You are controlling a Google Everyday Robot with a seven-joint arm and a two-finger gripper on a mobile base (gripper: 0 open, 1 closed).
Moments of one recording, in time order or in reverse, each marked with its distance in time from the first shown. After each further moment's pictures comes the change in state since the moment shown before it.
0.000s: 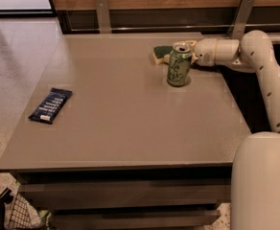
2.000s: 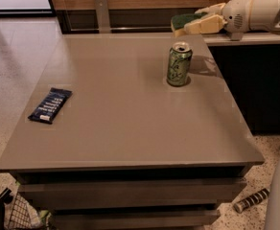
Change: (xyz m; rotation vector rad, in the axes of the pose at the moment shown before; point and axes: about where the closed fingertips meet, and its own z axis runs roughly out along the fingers) arm -0.120 0.021 -0.094 0.181 0.095 -0.073
